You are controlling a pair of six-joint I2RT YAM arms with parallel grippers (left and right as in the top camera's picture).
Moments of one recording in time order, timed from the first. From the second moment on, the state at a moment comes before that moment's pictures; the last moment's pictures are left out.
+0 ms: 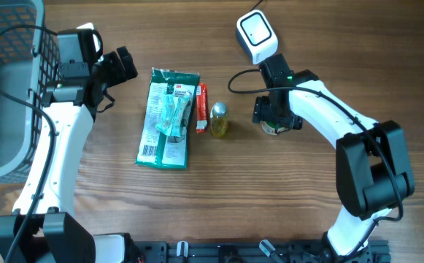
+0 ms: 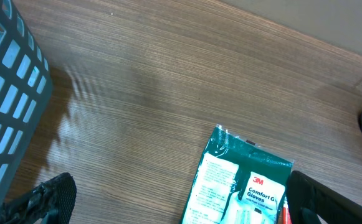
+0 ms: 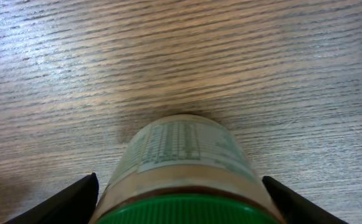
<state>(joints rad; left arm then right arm) 0.03 1.52 1.26 -0.55 -0.03 -0.29 0.34 1.92 1.28 -0.82 0.06 0.52</state>
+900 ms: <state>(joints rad) 0.03 1.52 1.26 -0.55 -0.03 -0.29 0.21 1.66 1.35 -1.39 -0.76 0.38</state>
